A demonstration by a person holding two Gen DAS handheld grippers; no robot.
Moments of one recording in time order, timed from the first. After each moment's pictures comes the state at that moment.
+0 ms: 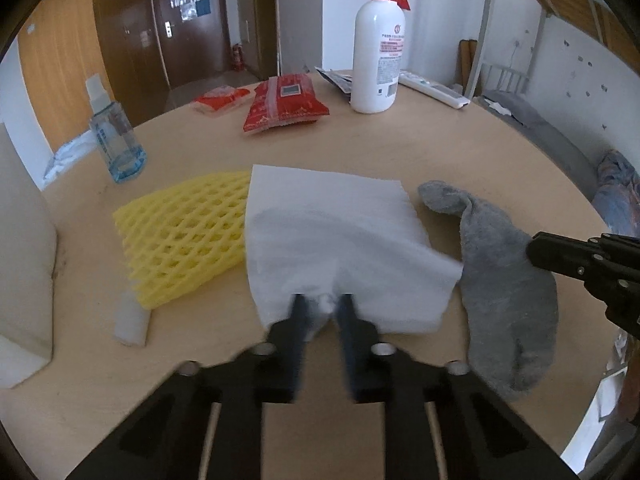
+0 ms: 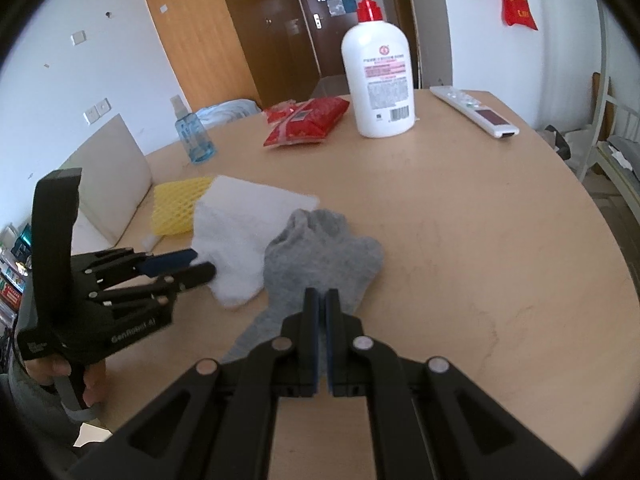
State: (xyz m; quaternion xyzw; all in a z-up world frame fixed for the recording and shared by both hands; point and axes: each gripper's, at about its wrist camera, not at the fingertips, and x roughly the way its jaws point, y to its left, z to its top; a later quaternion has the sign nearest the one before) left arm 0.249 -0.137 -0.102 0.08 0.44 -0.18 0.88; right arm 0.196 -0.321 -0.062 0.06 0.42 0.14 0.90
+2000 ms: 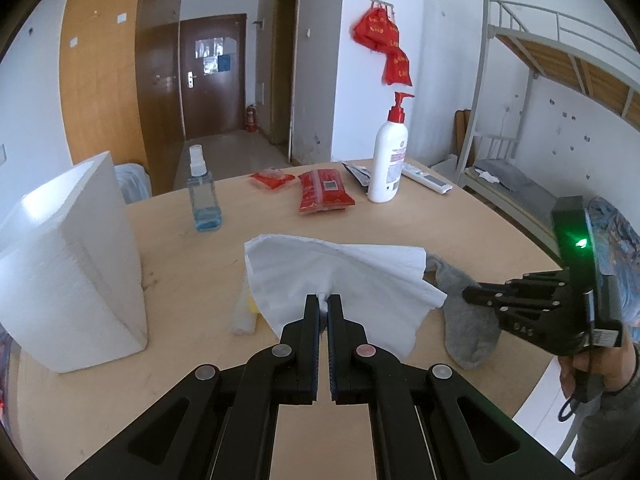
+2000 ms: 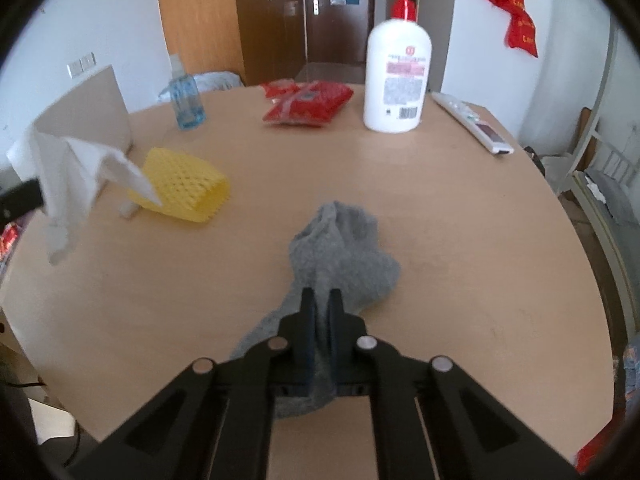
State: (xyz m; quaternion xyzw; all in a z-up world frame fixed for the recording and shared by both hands) left arm 0.174 -0.056 -0.013 0.04 0.33 -0.19 0.93; right arm 0.190 -0.282 -0.061 -0.03 0.43 0.09 0.90
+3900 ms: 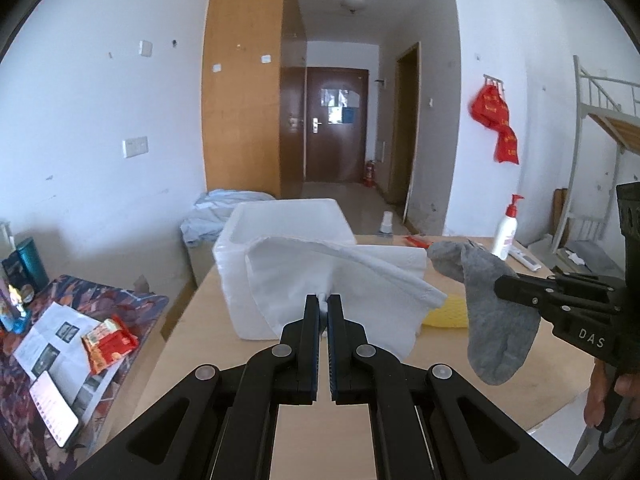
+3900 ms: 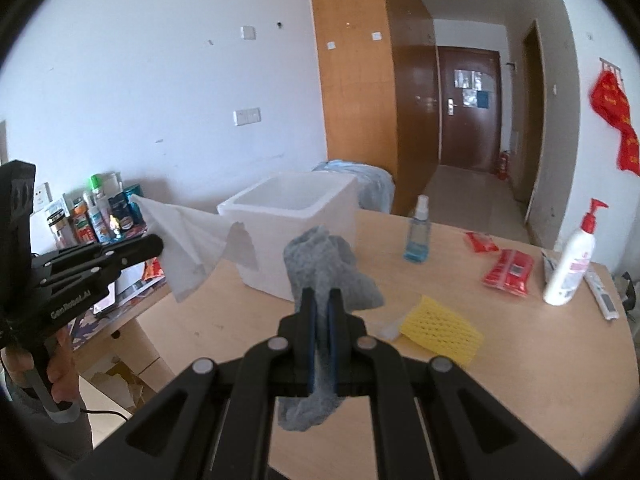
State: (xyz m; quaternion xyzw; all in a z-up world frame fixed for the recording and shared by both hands) left arm 0.046 0.096 0.061 -0.02 0.23 0.02 0.97; right arm 0.125 -0.121 0.056 -0.04 0.26 0.33 0.90
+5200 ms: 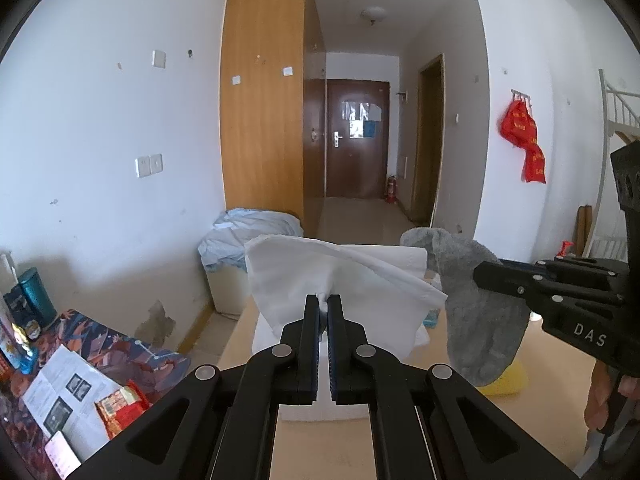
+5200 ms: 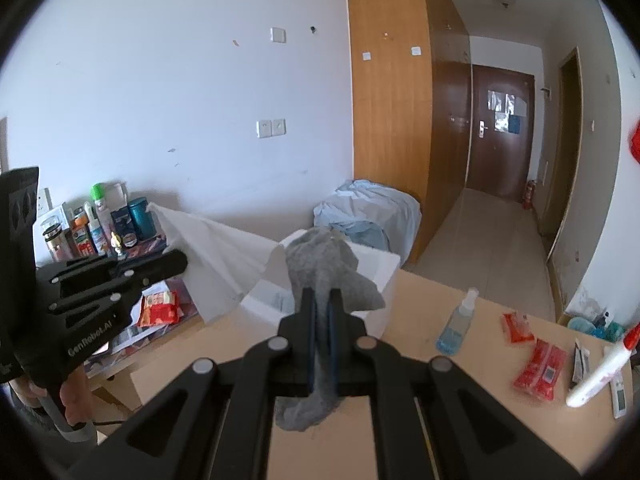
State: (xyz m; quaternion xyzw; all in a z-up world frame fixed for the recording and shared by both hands) left arm 0.132 0.150 0.102 -0.02 0.21 0.06 0.98; right arm 0.207 -0.035 0.107 -0.08 0.23 0.37 0.89
